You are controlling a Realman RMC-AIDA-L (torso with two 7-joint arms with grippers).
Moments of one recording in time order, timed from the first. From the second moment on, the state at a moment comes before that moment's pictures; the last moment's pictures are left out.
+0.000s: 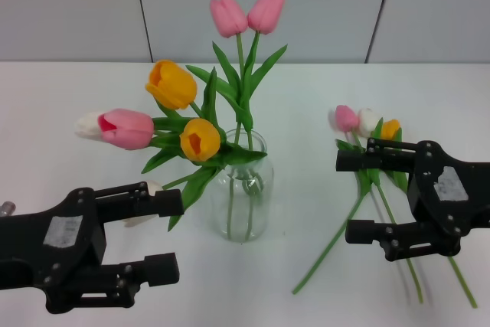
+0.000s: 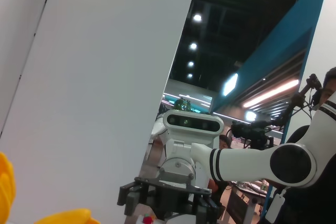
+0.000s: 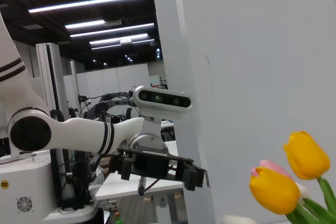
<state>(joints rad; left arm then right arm) -0.21 -1.97 1.18 0.93 1.31 1.93 -1.53 0.49 2.06 -0.74 -0.78 -1.79 -1.98 1.35</state>
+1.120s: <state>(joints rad) -0.21 -1.97 1.18 0.93 1.31 1.93 -1.53 0.55 2.06 -0.74 -0.97 -2.19 -1.52 2.01</state>
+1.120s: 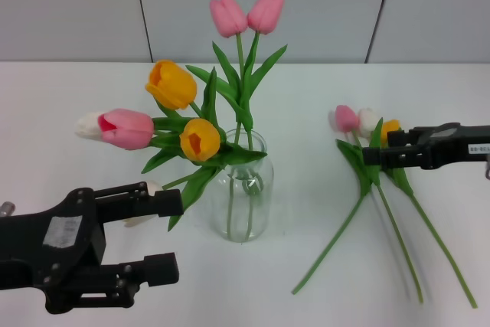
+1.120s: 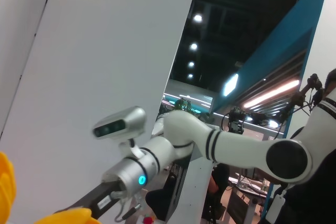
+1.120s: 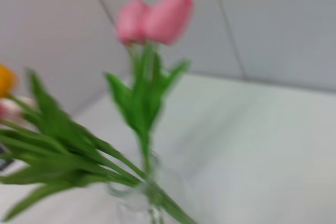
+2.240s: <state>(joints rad) -0.23 -1.97 1.18 0.90 1.31 1.93 -1.52 0.93 2.07 -0.82 -0.51 -2.86 -1.07 2.47</state>
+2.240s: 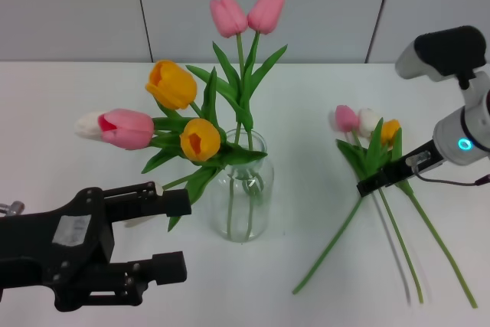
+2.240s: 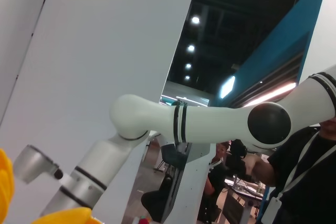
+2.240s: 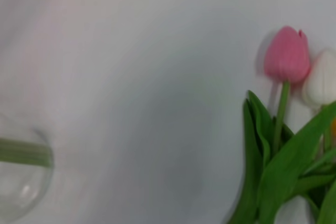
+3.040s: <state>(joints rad) -0.25 -1.98 1.18 0.88 1.31 1.93 -1.52 0.95 2.07 -0.90 -0.37 -2.86 -0.85 2.54</state>
